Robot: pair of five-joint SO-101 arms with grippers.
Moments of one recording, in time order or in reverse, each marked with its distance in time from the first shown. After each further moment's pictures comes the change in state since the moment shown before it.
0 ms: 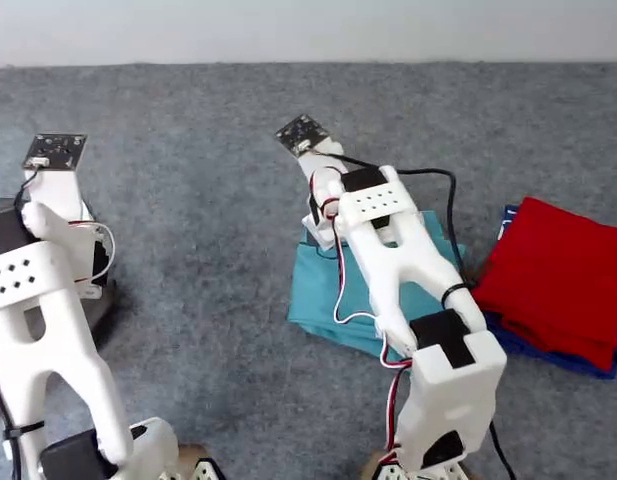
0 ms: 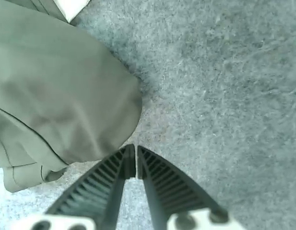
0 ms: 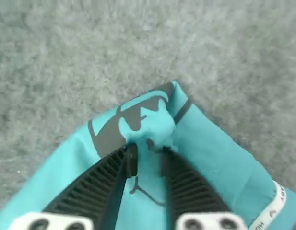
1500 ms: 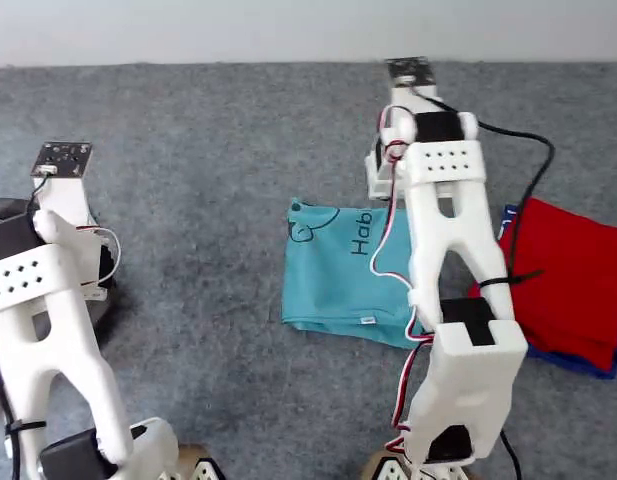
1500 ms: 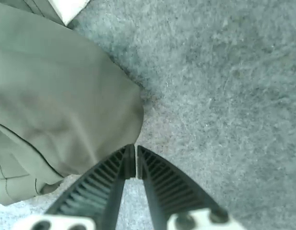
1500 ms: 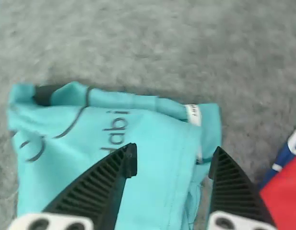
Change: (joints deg) left arm 0.0 0.0 6.8 -7.5 0.0; right arm 14.8 5.4 -28.0 25.8 -22.2
